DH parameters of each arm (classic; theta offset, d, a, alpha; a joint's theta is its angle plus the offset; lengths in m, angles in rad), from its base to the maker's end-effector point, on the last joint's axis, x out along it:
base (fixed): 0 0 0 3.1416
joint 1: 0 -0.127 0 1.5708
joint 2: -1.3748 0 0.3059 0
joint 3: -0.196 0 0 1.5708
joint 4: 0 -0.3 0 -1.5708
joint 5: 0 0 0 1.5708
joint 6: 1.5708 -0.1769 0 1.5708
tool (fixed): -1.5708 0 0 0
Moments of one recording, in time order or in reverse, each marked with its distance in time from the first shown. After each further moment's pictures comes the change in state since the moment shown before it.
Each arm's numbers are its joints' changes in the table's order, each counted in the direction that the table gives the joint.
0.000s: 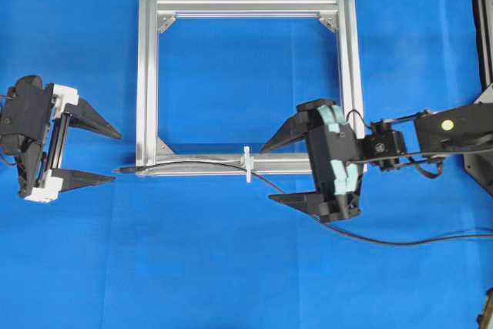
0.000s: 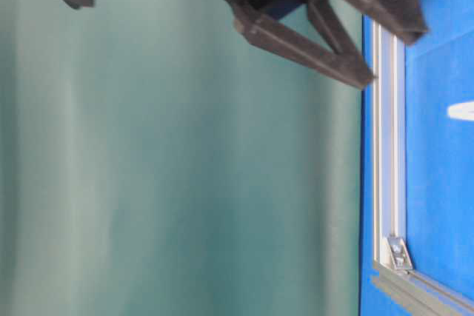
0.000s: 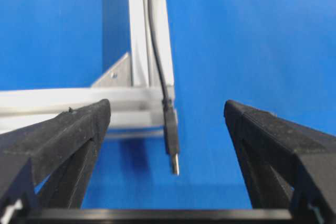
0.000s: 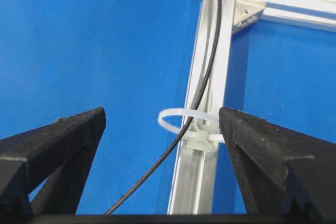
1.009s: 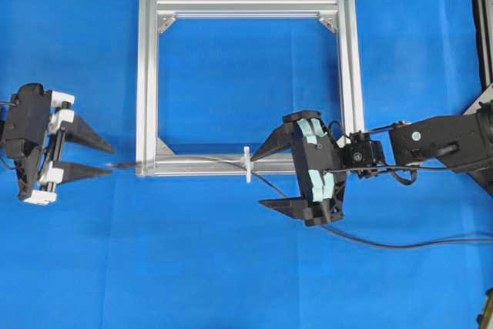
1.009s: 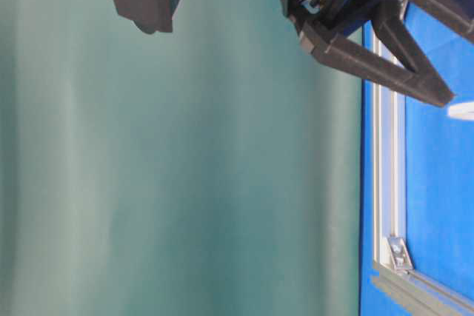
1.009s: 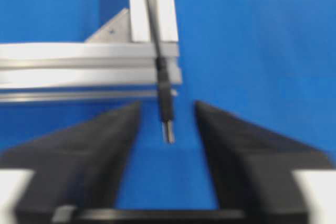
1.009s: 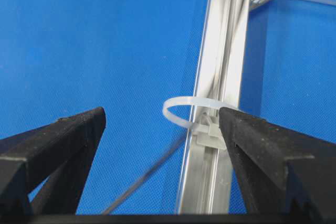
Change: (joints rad) left arm 0.023 0.130 0.072 0.002 -0.150 0.035; right arm -0.002 0.167 0.002 0.002 -0.140 0.000
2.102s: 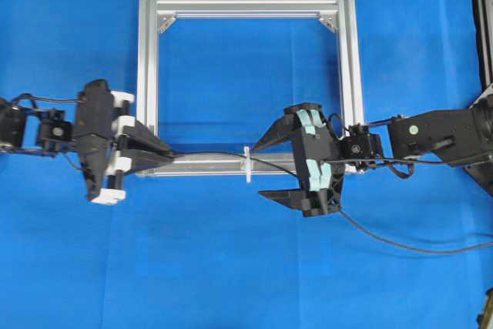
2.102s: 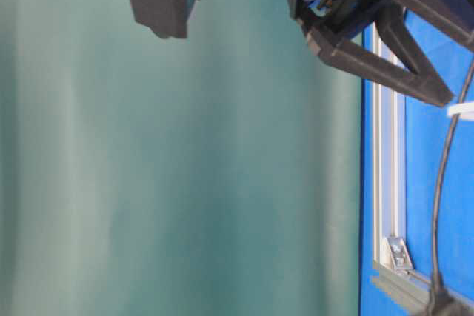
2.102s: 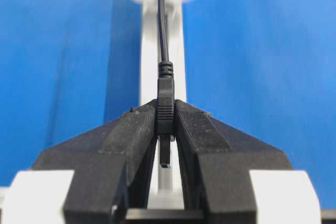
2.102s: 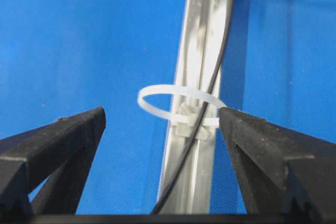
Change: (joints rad) left arm -0.054 0.261 -0.229 0.006 -0.109 0.021; right arm 0.028 0.006 0.011 0.000 -0.011 0.000
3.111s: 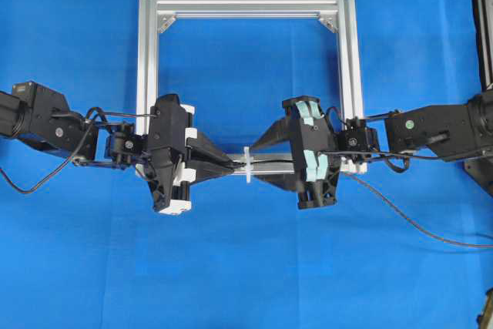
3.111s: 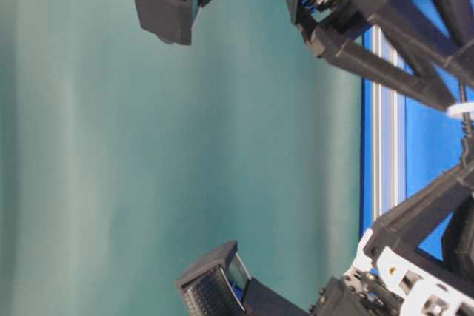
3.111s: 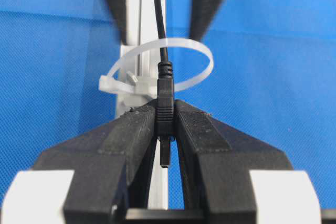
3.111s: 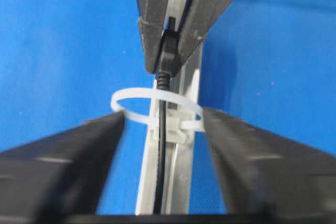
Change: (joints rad) left arm 0.000 0.287 -0.327 0.000 0.005 0.000; right arm 0.035 0.025 -0.002 0.000 -0.041 0.003
